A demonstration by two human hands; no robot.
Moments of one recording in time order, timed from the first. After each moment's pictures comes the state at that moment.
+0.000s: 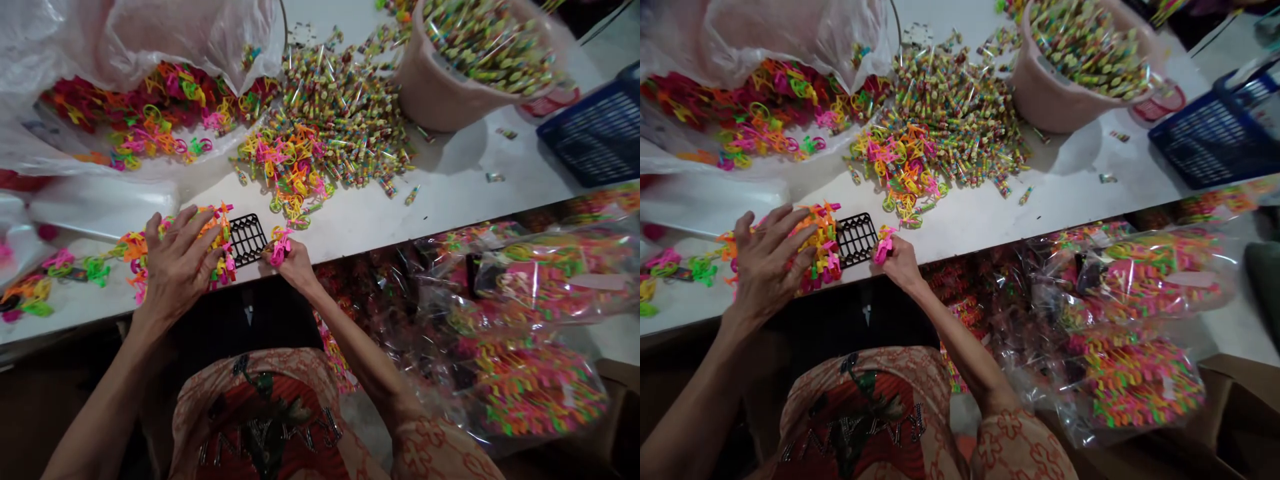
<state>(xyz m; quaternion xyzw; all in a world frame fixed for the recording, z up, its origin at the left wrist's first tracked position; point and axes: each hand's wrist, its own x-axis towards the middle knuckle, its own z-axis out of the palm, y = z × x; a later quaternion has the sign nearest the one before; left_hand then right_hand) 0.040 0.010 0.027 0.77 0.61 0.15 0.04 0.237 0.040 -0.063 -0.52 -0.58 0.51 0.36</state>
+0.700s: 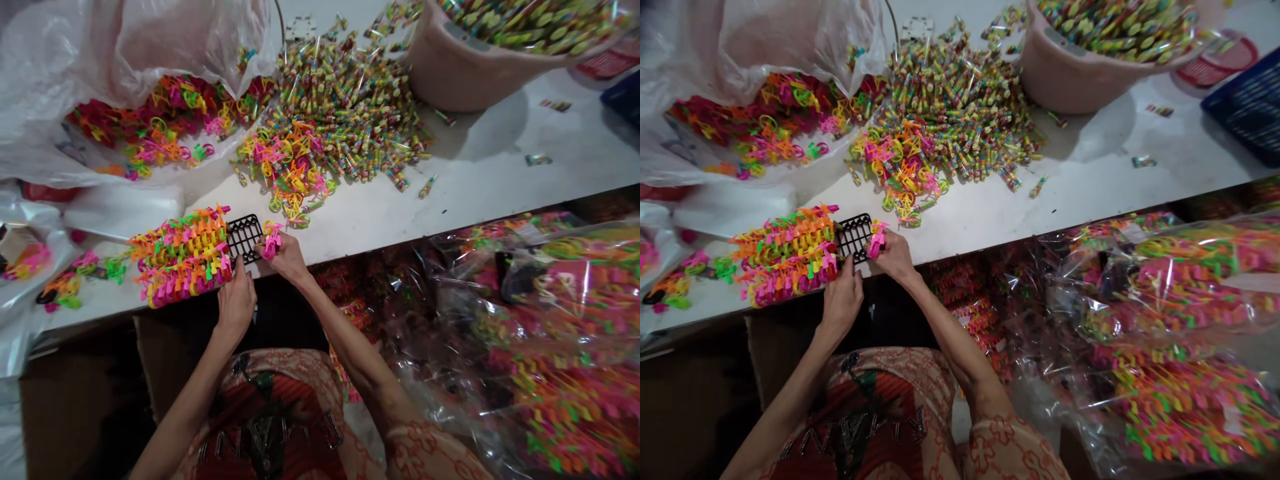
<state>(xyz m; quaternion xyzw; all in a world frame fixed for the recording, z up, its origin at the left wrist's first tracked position) 0.125 -0.035 -0.048 0.61 0.78 0.03 0.12 0.232 0.054 -0.077 -0.48 -0.62 0.50 0.37</state>
